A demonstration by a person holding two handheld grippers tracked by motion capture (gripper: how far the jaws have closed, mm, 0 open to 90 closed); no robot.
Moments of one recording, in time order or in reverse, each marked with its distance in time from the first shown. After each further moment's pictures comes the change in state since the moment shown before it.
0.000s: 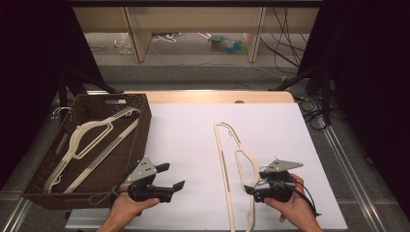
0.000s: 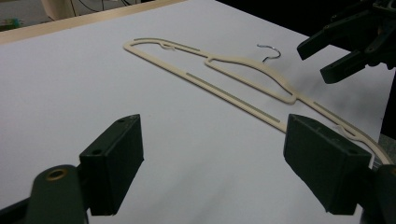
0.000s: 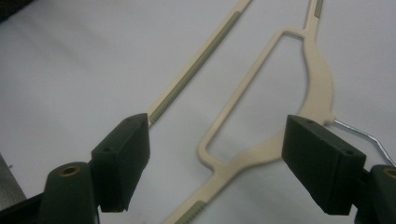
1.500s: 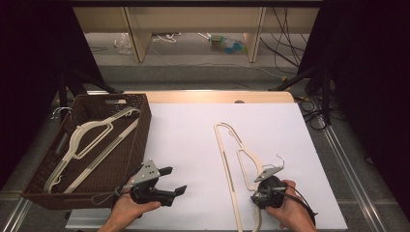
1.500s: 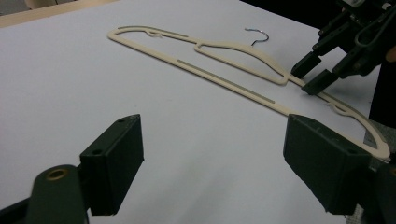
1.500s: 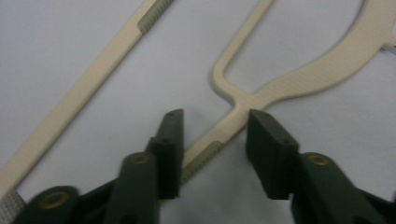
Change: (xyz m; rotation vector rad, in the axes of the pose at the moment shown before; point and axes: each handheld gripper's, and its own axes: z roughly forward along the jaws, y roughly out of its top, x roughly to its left) left arm -0.001 -0.006 0.004 0.041 -0.039 0.036; right arm 0.004 -0.011 0.020 0.325 -0.081 -0.090
